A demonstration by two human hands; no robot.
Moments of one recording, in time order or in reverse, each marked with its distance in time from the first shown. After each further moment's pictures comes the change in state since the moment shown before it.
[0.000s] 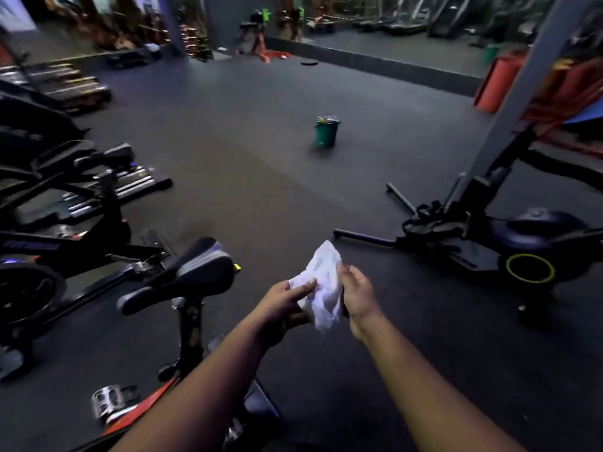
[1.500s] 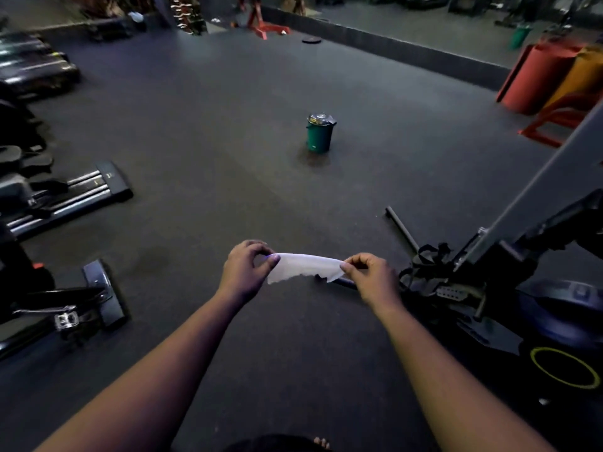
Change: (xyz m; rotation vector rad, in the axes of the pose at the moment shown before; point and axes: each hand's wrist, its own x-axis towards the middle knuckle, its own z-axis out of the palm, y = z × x) left_hand 0.522 0.238 0.024 0.969 0.538 0.566; right_hand 0.550 -0.160 -0.152 -0.666 0.065 -0.289
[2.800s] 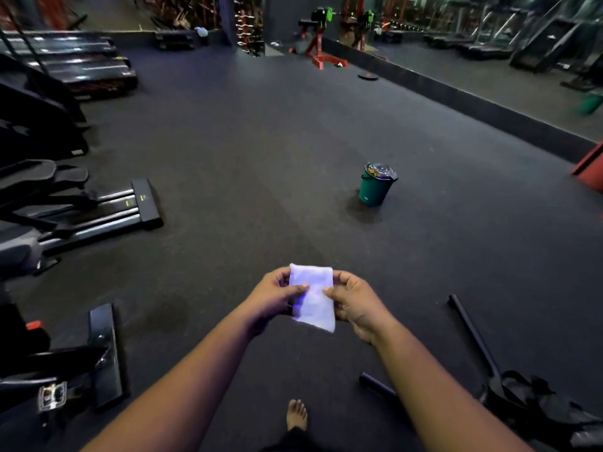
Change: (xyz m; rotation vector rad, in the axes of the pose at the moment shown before) left_hand 0.385 -0.175 -0.104 -0.842 -0.280 -0.447; right_hand 0.370 -0.223 0.286 0.574 -0.534 0.235
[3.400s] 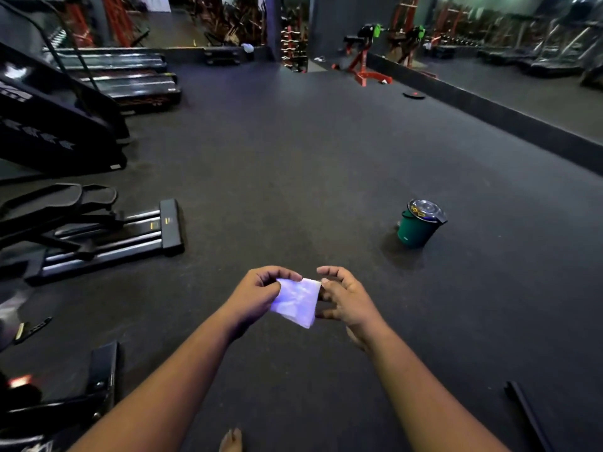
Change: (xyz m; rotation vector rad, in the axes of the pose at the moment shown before) left_hand 0.230 0.125 -0.129 0.143 0.239 0.191; right_hand 0.283 -0.134 0.038 0.018 -0.121 -0.038
